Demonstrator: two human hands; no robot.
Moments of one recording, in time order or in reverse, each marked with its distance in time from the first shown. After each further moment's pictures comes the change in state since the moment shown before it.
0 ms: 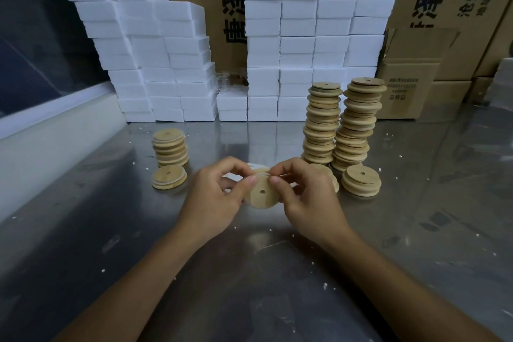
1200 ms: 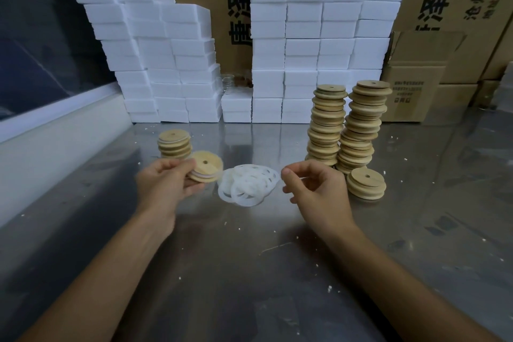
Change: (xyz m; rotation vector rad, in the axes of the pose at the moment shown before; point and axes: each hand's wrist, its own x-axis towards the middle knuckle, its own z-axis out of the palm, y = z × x) left_hand 0.022 -0.019 -0.048 -0.433 0.511 -0.560; right_hand 0.004 -0.009 -0.002 0.096 0.161 0.286
